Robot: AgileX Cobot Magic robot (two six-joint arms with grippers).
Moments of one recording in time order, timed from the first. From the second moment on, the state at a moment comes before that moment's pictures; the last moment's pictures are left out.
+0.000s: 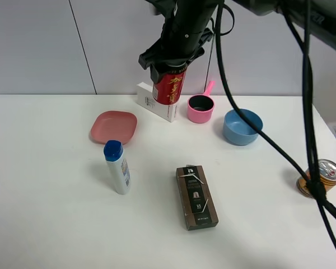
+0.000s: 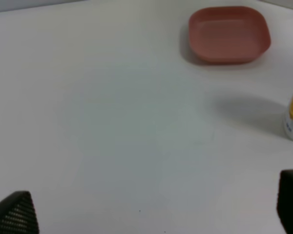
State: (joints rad) left arm 0.05 -0.01 -0.50 -0.05 1.05 0.12; right arm 0.61 2.07 -2.13 0.02 1.23 -0.13
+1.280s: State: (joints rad) left arm 0.05 -0.01 -0.50 -0.05 1.05 0.12; right arm 0.04 1.59 -1.46 -0.08 1.22 -0.10
